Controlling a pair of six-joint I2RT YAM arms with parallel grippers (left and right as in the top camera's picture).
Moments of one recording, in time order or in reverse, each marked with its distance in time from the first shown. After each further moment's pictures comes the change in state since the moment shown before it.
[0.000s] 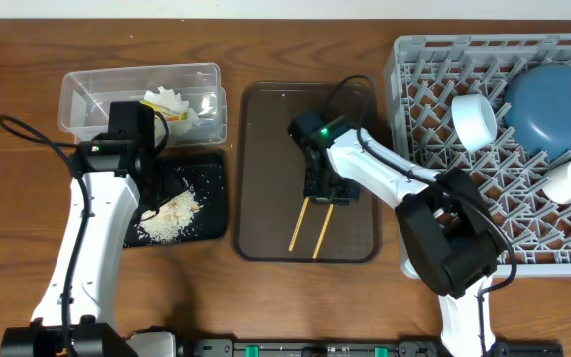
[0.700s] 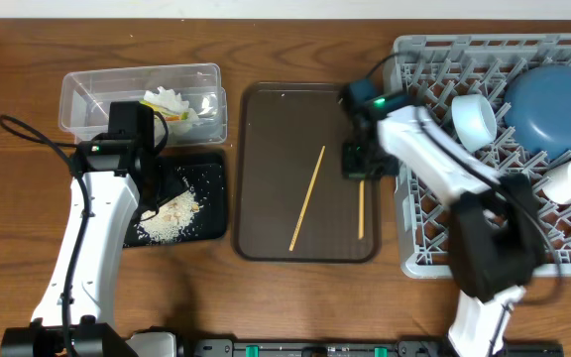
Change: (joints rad) left arm 0.000 0.000 0.000 0.000 0.000 0.000; right arm -0.212 -0.170 0.021 -0.041 -0.031 -0.279
